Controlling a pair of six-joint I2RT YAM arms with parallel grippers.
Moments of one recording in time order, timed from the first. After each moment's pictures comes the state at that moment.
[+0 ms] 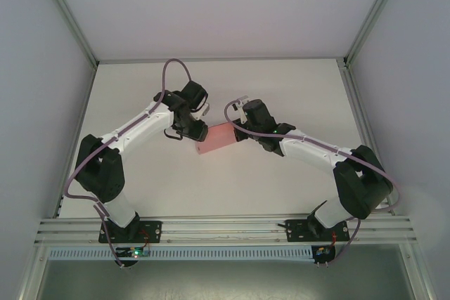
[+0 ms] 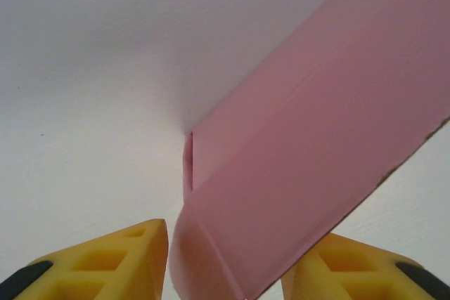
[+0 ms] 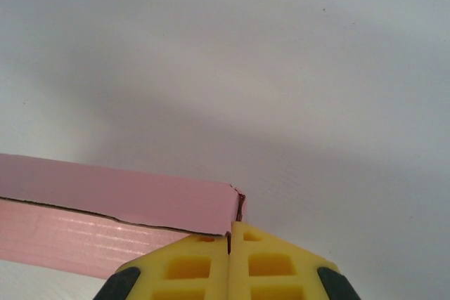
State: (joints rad) left arm -0.52 1.69 1.41 -1.02 0.12 -0.21; right arm 0.64 1.52 0.92 -0.11 0.04 0.18
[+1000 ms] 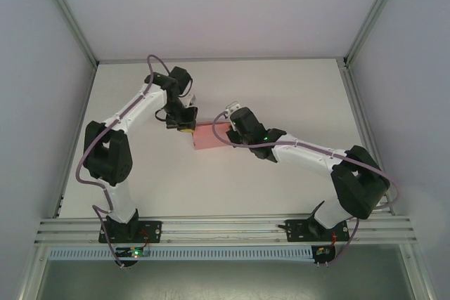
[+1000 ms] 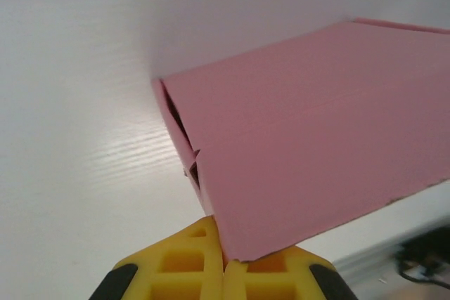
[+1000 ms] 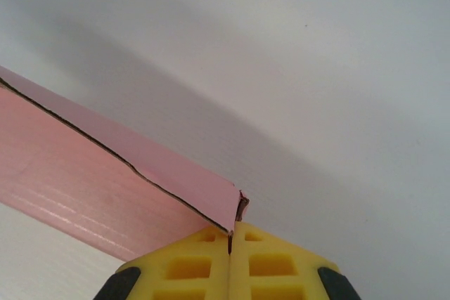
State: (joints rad) left arm -0.32 1.86 1.62 -1.23 0.45 -0.35; right arm 0.78 1.54 0.93 -0.14 0.30 0.06
